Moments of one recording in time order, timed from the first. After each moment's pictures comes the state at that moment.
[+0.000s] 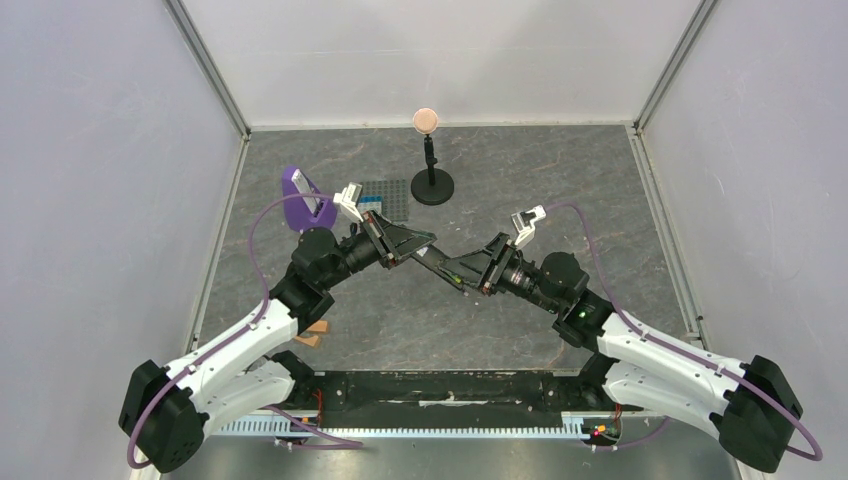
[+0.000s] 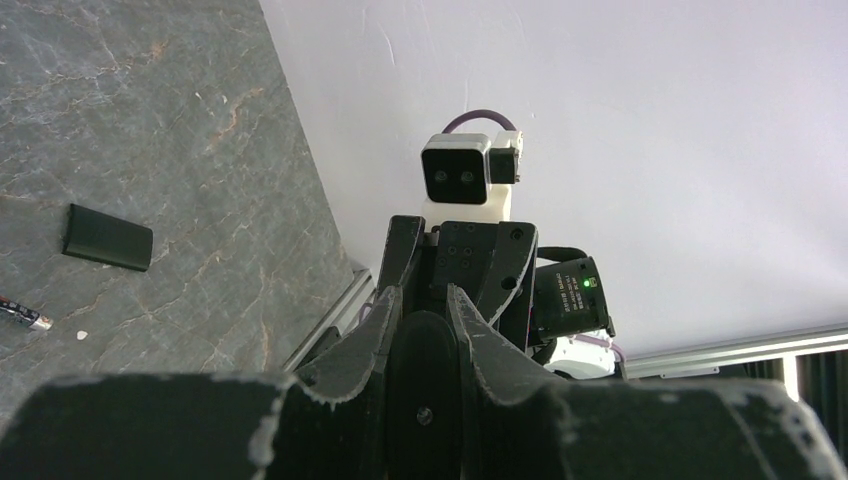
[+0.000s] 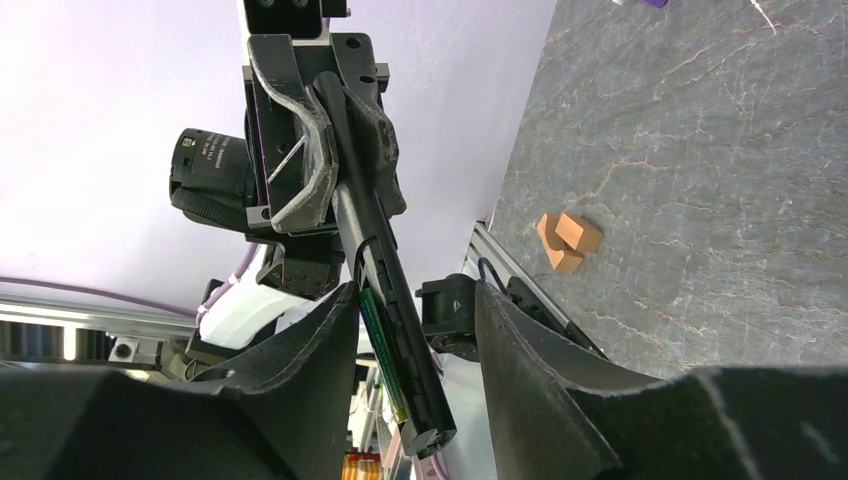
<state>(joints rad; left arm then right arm) -0.64 0.94 0.57 0.42 0.34 -1.24 0.83 0.89 0.47 0.43 -0.19 1.26</state>
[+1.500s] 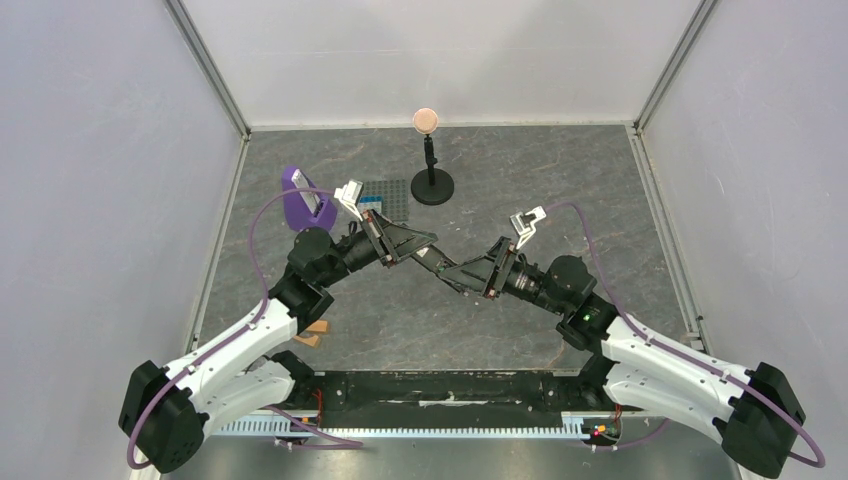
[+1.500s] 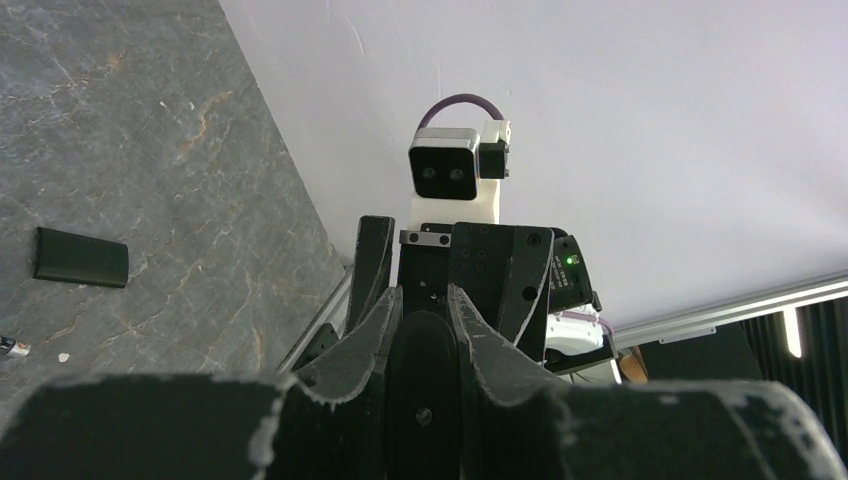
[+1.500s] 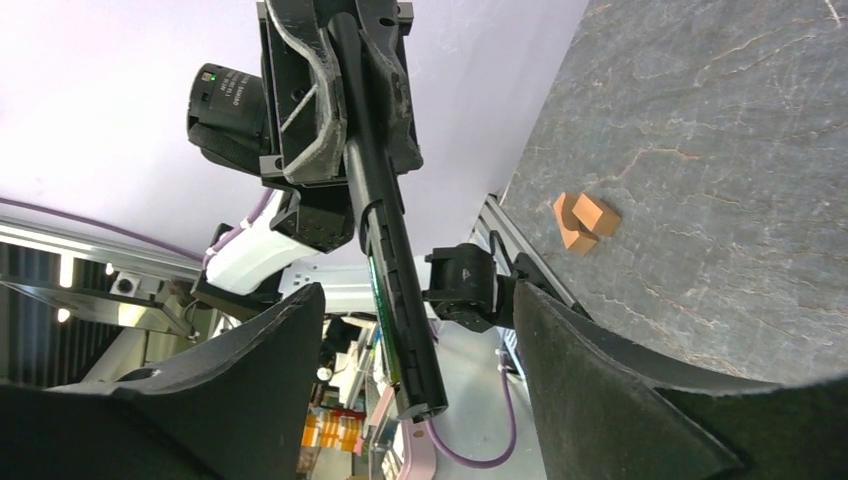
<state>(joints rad) -0.64 0.94 0.58 0.47 0.40 -1.21 0.83 0.85 0.45 0.46 -0.29 1.20</state>
